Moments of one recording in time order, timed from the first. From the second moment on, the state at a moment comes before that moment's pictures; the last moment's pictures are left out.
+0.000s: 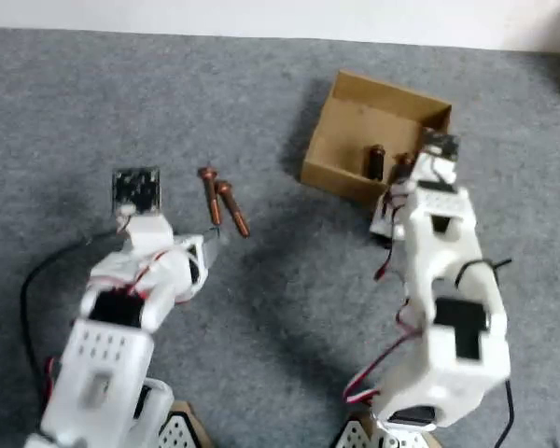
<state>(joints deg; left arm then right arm) 3.0 -54.5 66.7 43.8 16.4 1.1 5.7 25.9 46.3 -7.3</state>
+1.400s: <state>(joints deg) 1.3 29.5 2.9 43.9 21.2 -14.7 -67.6 81.9 23.8 3.3</state>
